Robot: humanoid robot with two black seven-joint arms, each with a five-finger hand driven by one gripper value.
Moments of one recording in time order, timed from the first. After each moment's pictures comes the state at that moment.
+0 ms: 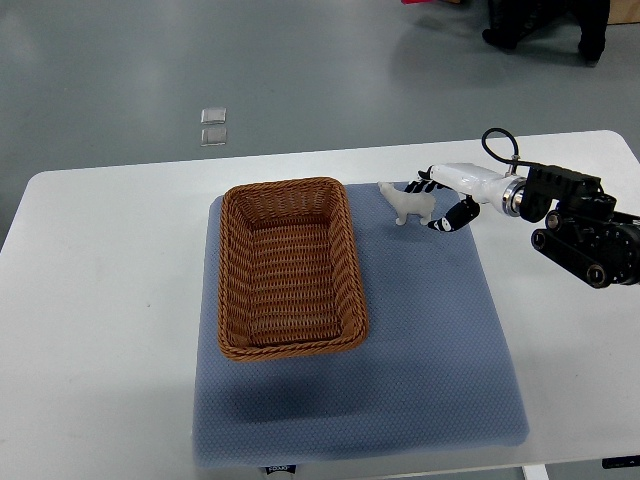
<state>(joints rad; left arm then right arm) 0.01 0.00 -0.16 -0.15 0.04 -0.01 0.05 0.90 -0.32 0.34 0.65 -1.52 0.04 0.29</state>
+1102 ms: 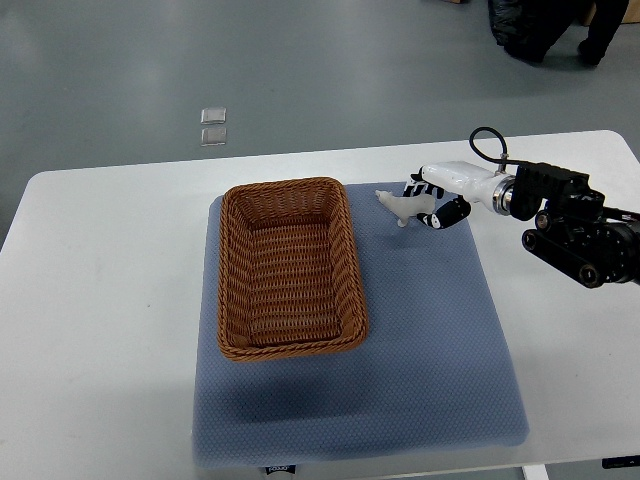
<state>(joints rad) 0.01 0.00 -0.16 -0.15 0.04 -0.01 0.04 0.93 -0.31 0.29 0.67 -1.53 0.01 0.24</state>
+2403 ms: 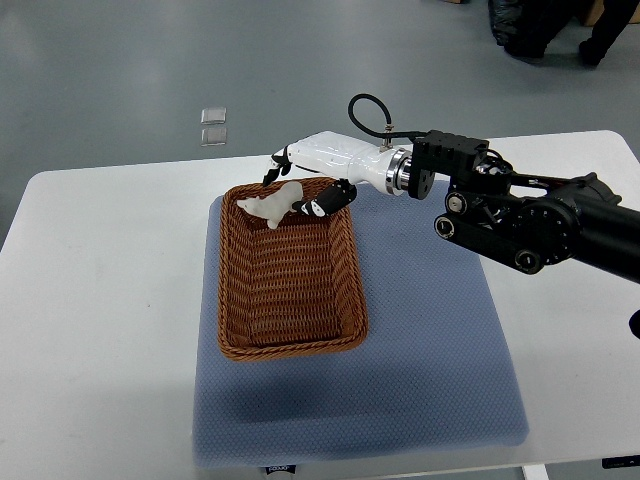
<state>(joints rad) 0.01 0.00 -0.16 -0.15 0.04 -0.01 0.04 1.10 -0.20 0.24 0.96 -1.51 -0.03 0.27</state>
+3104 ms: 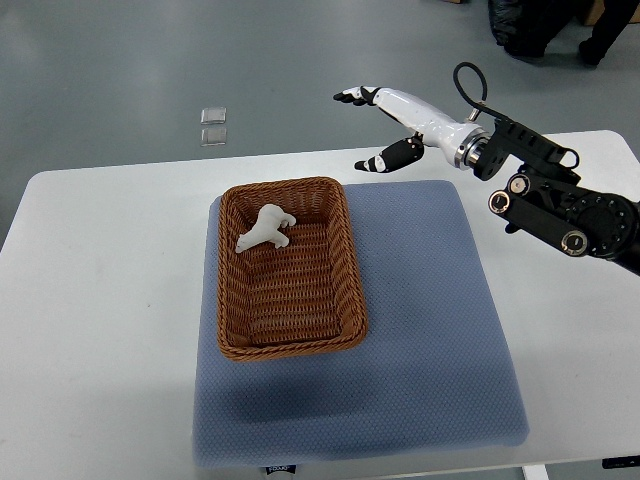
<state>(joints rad) 0.01 0.00 -0.16 -0.15 0.04 -0.01 0.04 0.96 -0.32 0.44 0.89 -1.21 -0.11 0.27</state>
